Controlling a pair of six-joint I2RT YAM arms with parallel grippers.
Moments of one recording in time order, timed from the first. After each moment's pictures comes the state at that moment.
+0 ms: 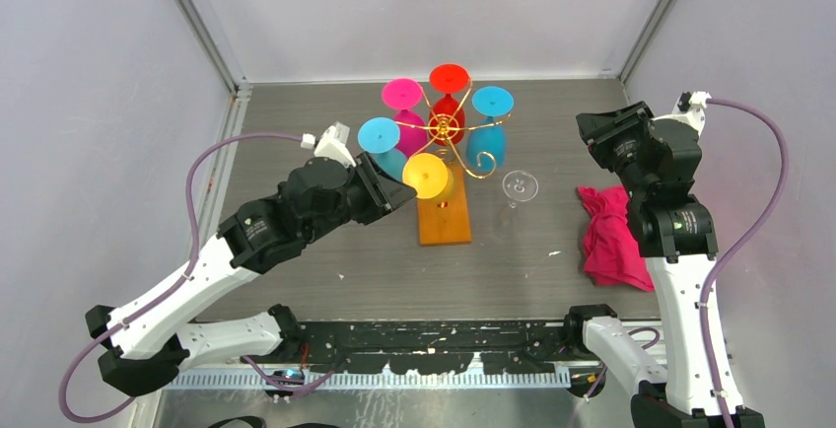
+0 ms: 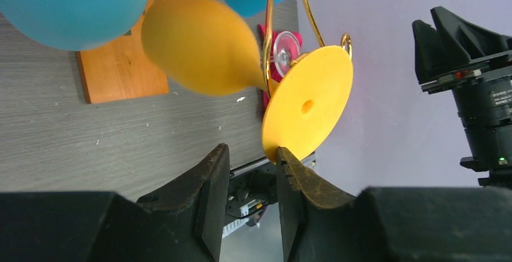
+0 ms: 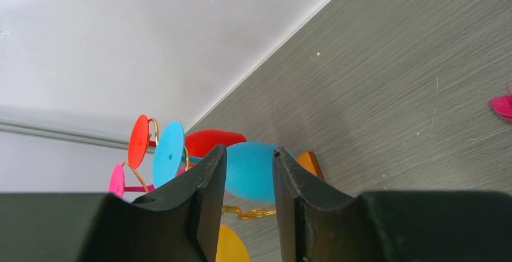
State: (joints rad) left arm -0.97 0.98 1.24 -0.65 -0.24 -1.10; right arm 0.05 0.86 1.22 -0.58 0.07 0.88
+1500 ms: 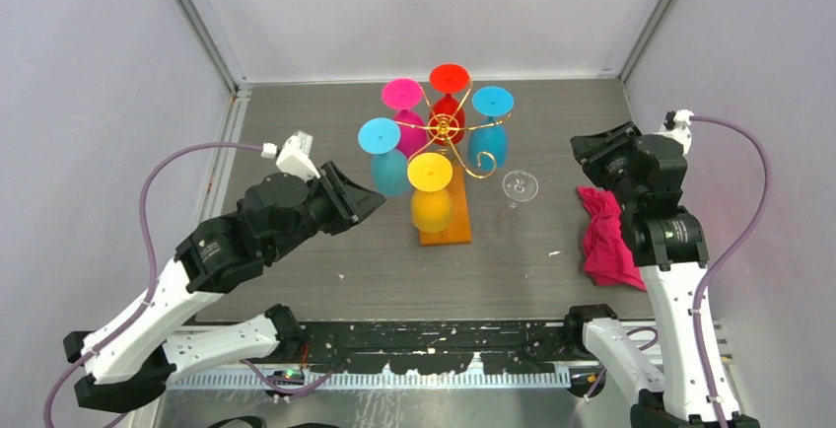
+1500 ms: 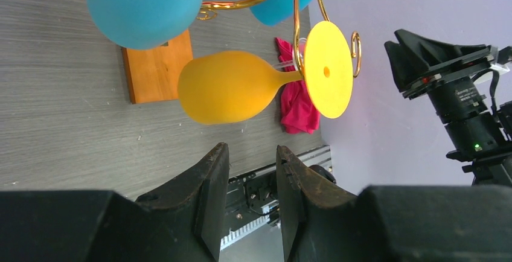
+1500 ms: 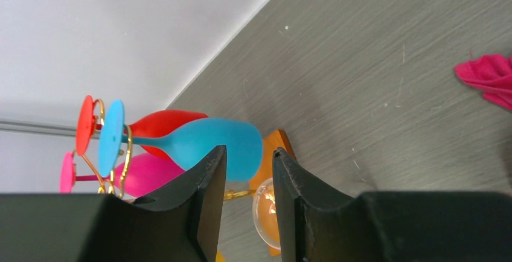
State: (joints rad) left arm -0.97 0.84 1.24 -0.79 -0.31 -1.04; right arm 0.05 0.81 1.12 -0.61 0.07 0.86
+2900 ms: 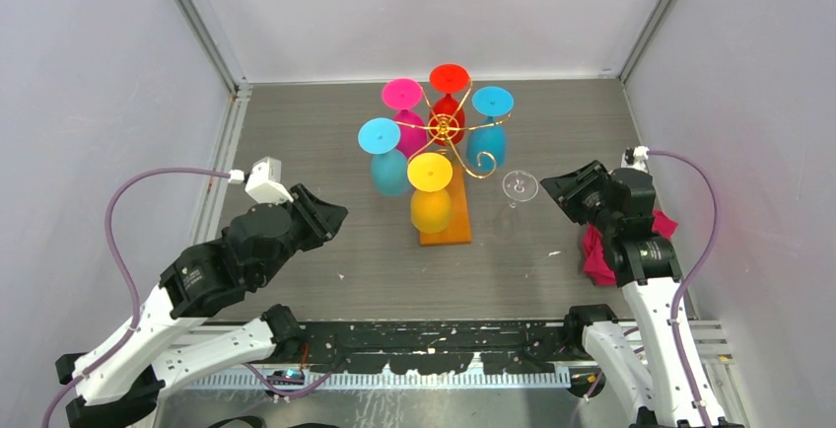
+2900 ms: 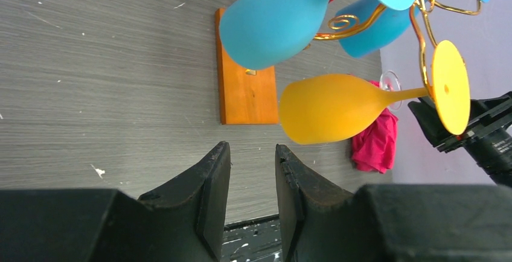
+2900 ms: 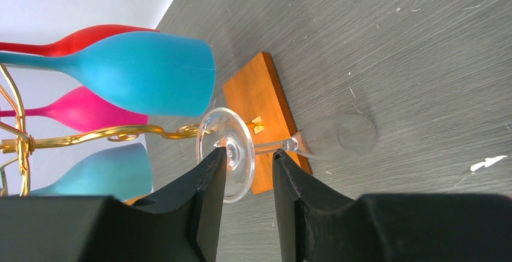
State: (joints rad) left arm -0.97 0.66 1.07 -0.88 -0.54 -0.97; right arm 0.05 0.67 0.78 -0.57 -0.14 0.91
